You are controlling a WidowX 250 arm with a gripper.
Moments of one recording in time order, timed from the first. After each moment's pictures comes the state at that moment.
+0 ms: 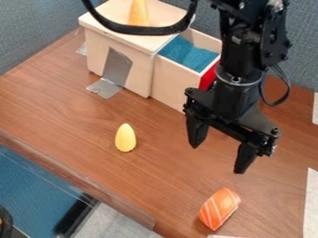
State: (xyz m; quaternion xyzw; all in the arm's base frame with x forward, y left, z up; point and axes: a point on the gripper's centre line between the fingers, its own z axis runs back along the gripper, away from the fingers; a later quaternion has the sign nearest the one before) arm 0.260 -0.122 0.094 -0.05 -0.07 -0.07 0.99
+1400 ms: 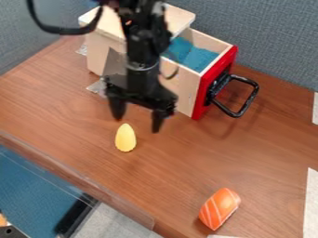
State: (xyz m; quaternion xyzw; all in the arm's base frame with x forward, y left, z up) arm 0.283 0.020 0.041 0.01 -0.08 0.12 0.99
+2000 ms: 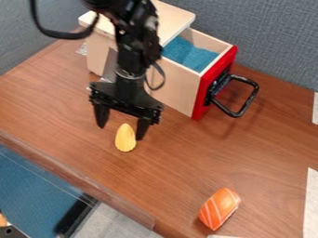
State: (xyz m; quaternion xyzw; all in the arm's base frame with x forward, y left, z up) arm 0.280 0.027 0.024 0.05 -0.04 0.14 0.99
